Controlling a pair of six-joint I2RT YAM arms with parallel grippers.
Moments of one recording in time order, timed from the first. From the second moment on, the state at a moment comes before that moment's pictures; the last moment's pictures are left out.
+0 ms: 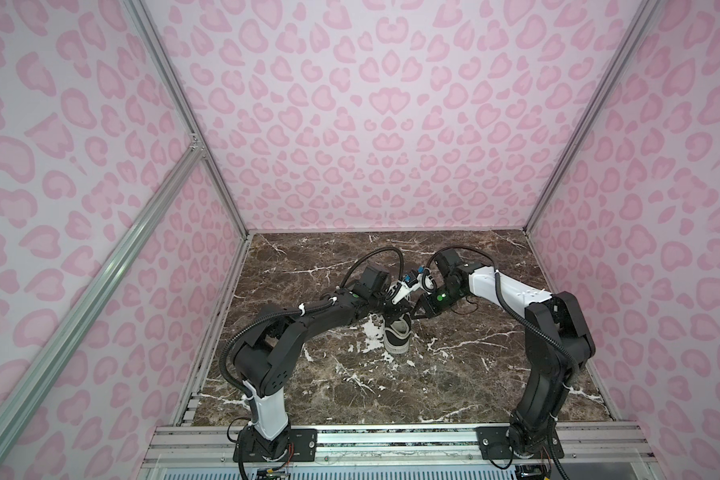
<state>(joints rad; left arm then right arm) -0.68 1.83 1.15 -0.07 0.44 0.28 0.39 1.85 1.32 -0.83 -0.70 -0.11</state>
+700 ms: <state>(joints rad) -0.65 1.80 1.15 -0.09 0.44 0.29 0.27 1.80 1.25 -0.73 -0.60 -0.04</state>
